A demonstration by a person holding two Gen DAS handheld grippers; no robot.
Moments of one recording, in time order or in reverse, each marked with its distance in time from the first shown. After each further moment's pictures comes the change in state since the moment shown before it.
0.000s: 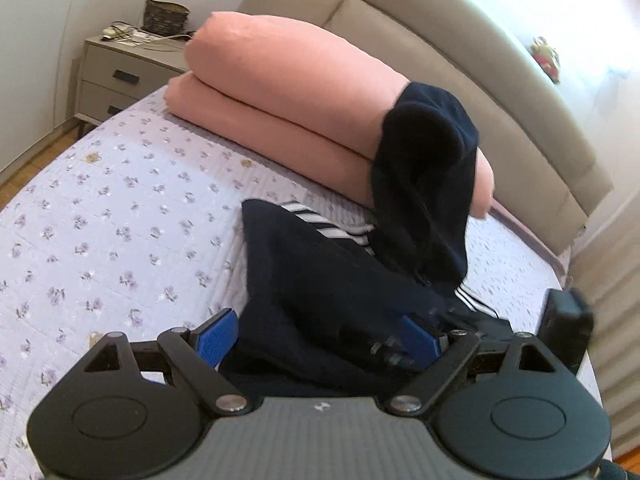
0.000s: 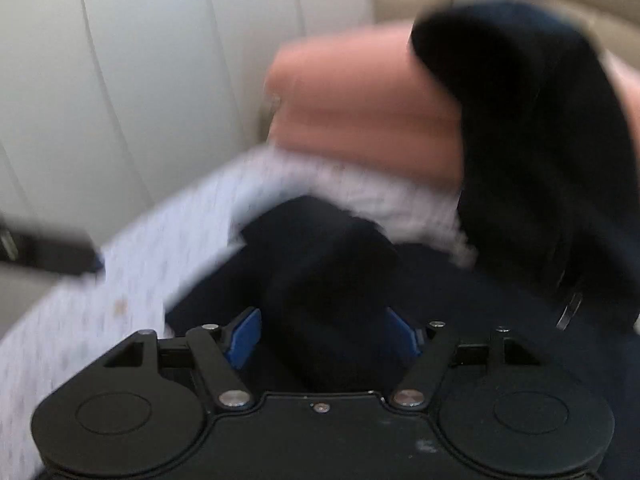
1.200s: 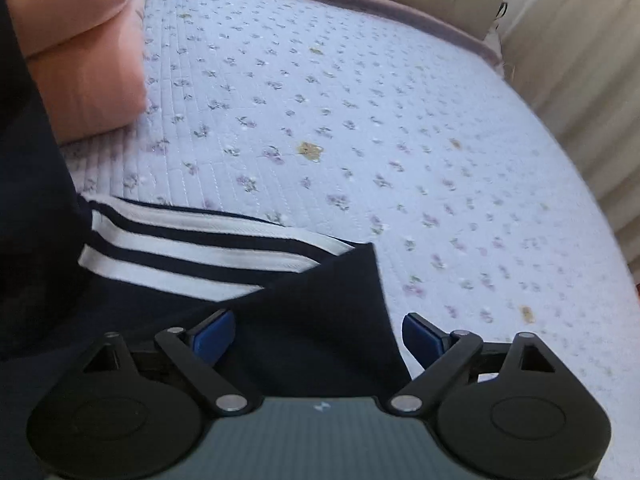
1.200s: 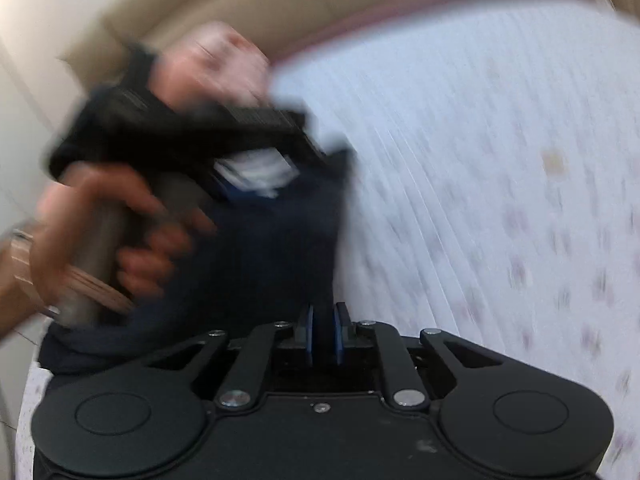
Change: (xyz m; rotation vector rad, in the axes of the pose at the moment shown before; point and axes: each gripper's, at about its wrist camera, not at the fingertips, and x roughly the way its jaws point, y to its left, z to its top) left arm 0.358 -0.352 -0.049 0.478 0.445 -0.131; right arm -0.198 -0.223 -0.168 0.761 -0.079 -0.306
